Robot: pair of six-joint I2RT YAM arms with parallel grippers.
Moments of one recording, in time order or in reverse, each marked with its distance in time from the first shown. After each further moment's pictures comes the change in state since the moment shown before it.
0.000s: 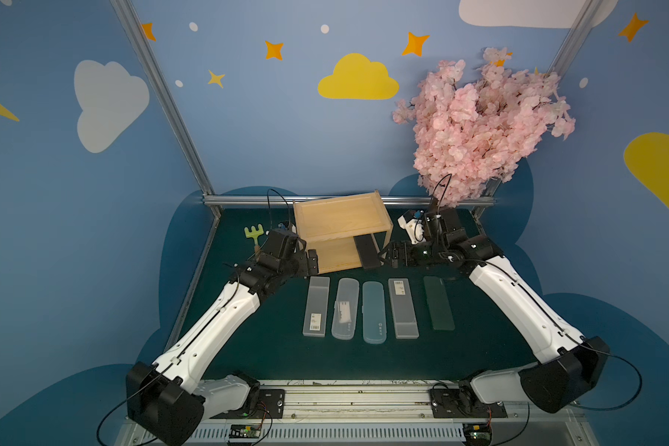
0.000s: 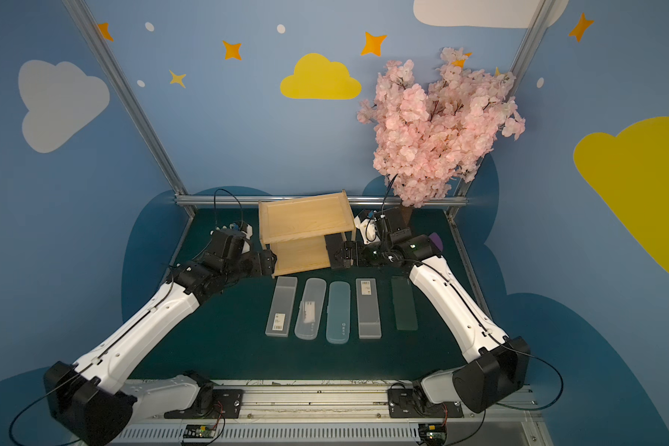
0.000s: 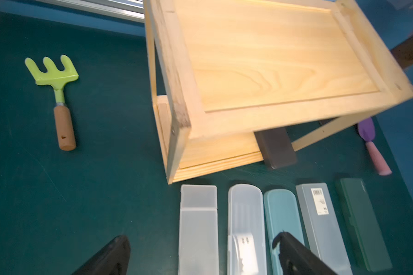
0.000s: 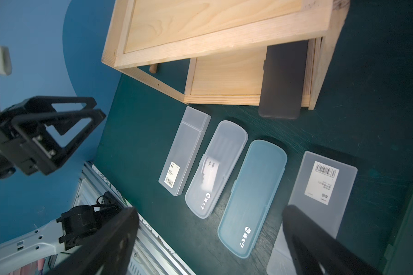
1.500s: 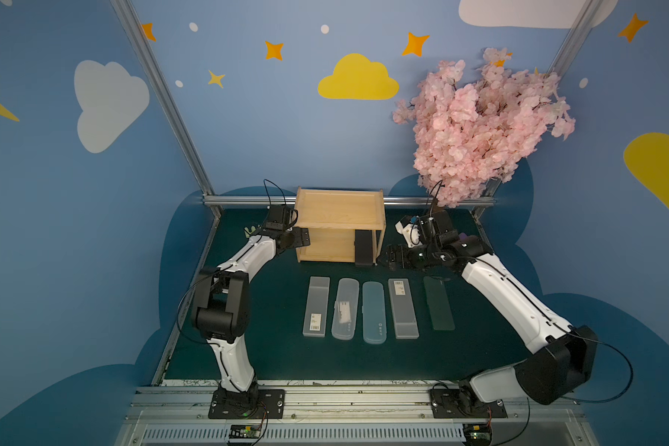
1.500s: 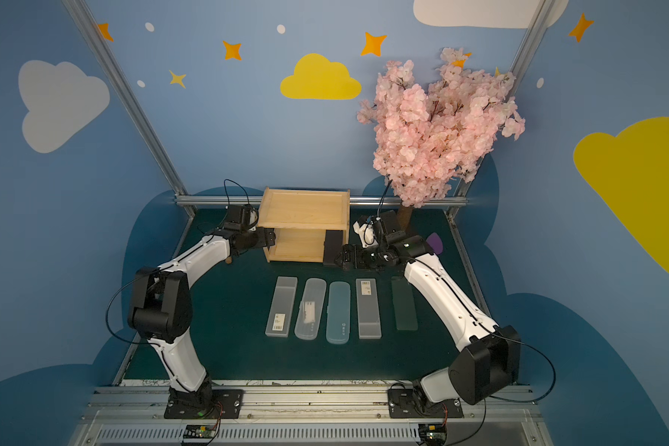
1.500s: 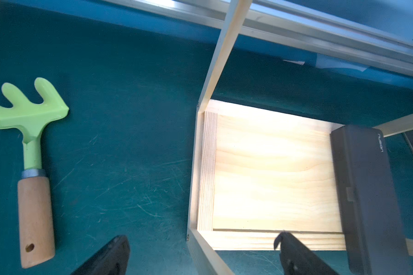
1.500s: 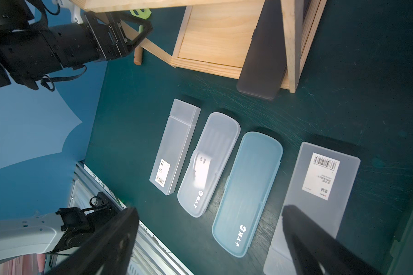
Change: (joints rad) left arm 0.248 0.590 0.254 0.263 0.146 0.138; right arm -0.016 0.047 -0.035 0.017 0.001 0.008
